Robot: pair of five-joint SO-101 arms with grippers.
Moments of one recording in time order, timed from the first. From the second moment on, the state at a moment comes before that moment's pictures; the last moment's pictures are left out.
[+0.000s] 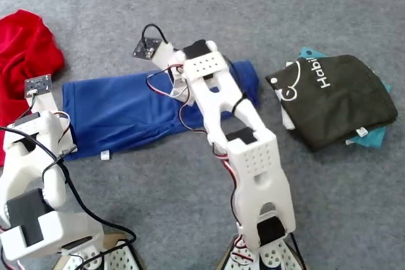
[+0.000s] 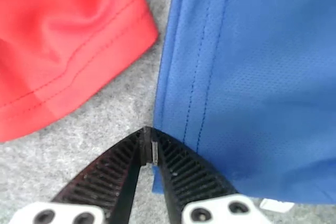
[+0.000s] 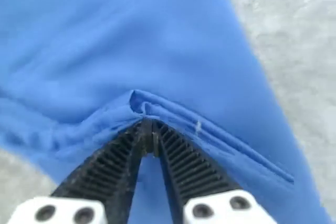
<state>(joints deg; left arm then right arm) -30.1 -6.7 45.4 47.0 -8.4 -22.7 45.5 -30.1 73.0 40.8</state>
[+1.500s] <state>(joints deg) -30.4 -7.0 37.1 60.1 -2.0 -4.0 62.6 -91.0 100.4 33.3</state>
